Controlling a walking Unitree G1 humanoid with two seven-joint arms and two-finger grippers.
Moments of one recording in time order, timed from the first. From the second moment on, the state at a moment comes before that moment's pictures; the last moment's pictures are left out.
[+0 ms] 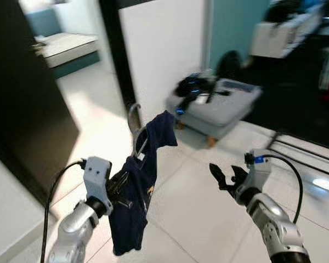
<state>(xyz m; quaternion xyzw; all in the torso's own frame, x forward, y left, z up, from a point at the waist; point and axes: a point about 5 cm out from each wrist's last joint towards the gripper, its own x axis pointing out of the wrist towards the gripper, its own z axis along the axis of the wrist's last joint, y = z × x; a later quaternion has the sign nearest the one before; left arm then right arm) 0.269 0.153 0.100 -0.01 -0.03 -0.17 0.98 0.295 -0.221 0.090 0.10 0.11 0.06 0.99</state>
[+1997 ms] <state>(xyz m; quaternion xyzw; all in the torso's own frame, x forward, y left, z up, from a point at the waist) 0.264 0.158 0.092 0.03 -0.04 -0.12 0.99 0.293 -0.225 0.089 0.03 0.07 0.04 1.00</state>
